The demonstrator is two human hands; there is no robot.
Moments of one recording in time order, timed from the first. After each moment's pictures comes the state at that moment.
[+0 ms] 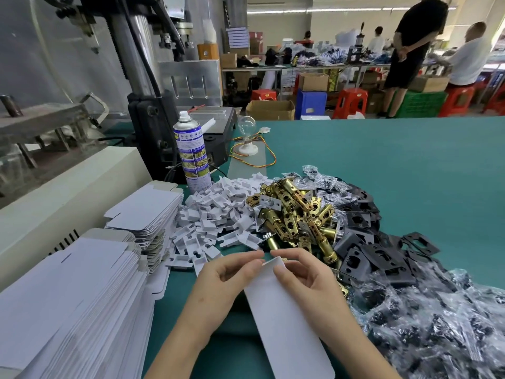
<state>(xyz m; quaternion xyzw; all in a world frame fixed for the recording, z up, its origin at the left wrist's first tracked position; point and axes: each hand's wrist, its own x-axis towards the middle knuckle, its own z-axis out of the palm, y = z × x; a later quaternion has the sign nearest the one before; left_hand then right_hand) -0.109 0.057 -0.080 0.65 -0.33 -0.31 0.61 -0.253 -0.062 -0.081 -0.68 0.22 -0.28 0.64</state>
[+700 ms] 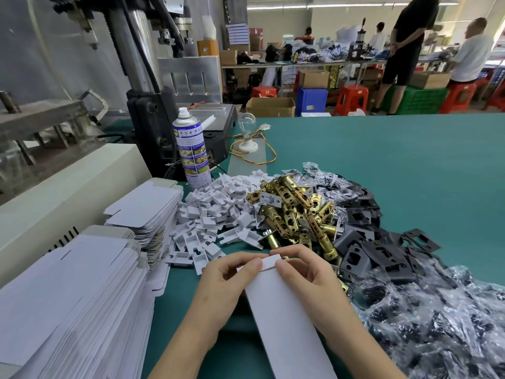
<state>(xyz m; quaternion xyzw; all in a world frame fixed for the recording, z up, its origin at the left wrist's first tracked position) -0.118 0.054 -0.082 0.66 -0.32 -0.30 0.61 -0.255 -0.064 -0.080 -0.68 0.23 -0.26 0.65</state>
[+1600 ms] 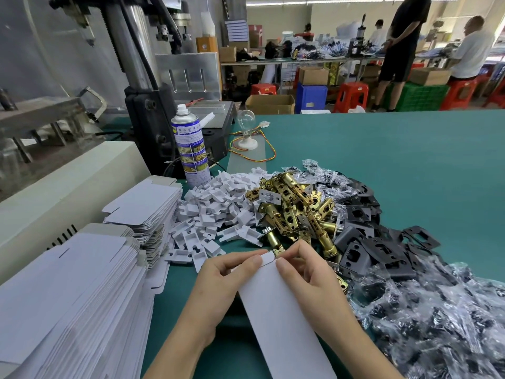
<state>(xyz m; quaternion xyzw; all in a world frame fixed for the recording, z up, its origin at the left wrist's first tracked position) -0.117 0.056 -0.077 0.65 -0.29 -0.34 0.62 -0.257 -0.058 -0.078 -0.73 0.23 -0.29 0.57</state>
